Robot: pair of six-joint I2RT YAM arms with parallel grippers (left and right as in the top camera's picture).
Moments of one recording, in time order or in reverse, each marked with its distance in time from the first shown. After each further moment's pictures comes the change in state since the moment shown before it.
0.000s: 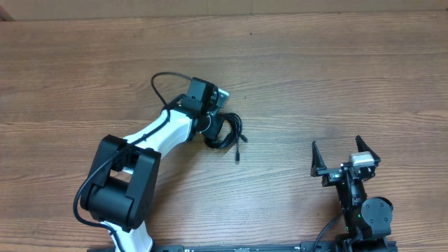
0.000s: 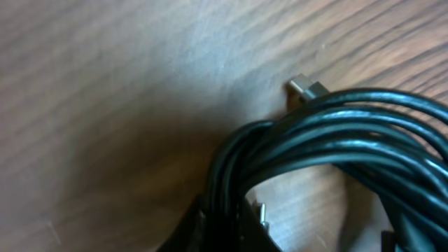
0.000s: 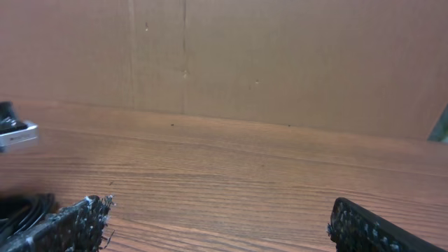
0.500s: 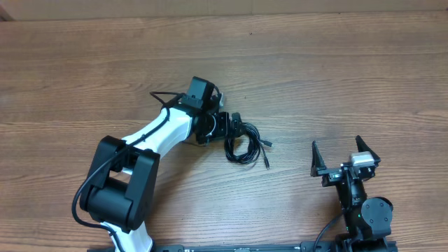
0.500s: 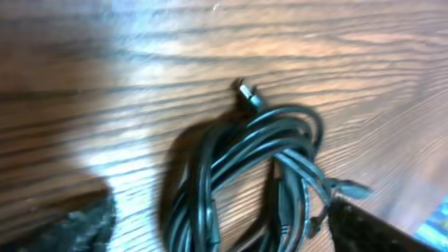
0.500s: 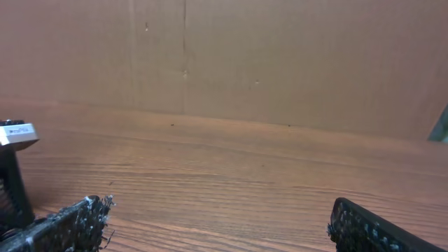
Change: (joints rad) left arm 0.002 -0.005 0.021 -0.055 0.369 -0.472; right arm 0.000 0.000 0.000 0.000 0.000 0.000
